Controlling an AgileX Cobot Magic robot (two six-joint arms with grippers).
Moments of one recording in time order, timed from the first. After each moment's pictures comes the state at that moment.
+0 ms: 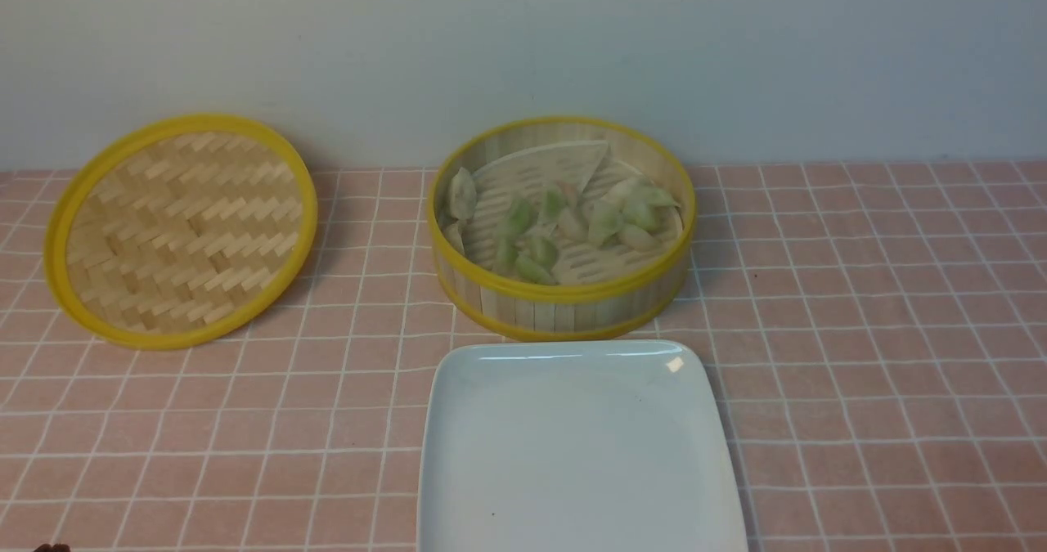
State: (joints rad) right arm 0.07 -0.02 0.03 -0.04 0.36 0.14; left arm -0.05 -0.01 0.03 -0.02 0.38 -0.02
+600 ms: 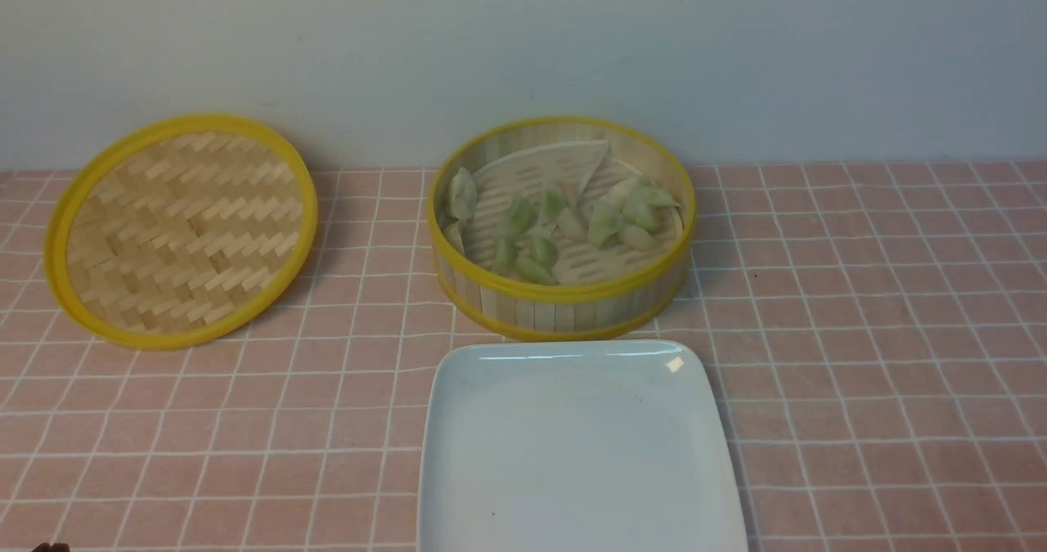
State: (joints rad) right arm 0.07 -0.02 0.03 0.00 0.33 0.14; left arm -0.05 -0.01 0.03 -0.02 0.38 -0.01
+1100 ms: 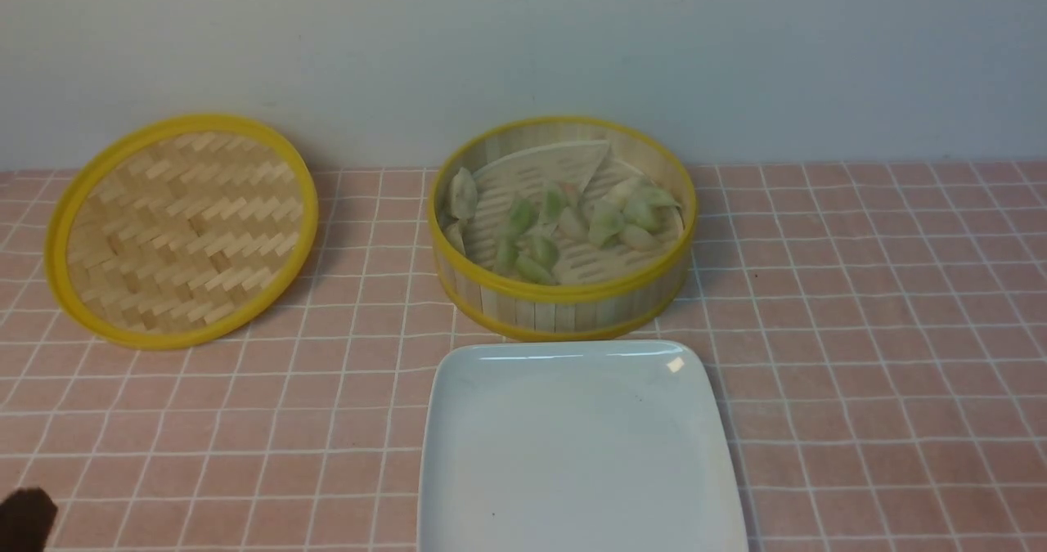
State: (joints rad) right arm 0.07 -0.02 0.03 0.46 0.07 0.32; left arm -0.05 -0.01 0.03 -0.15 0.12 -0.13
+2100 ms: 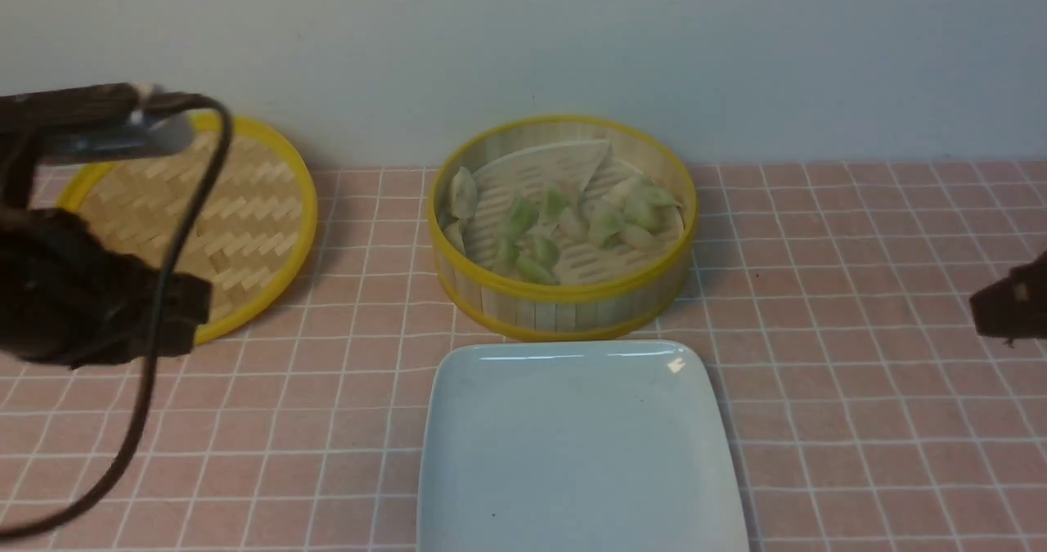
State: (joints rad) right arm 0.07 1.09 -1.05 0.38 1.16 -0.19; left arm -0.07 1.23 -1.03 -0.32 0.97 0.15
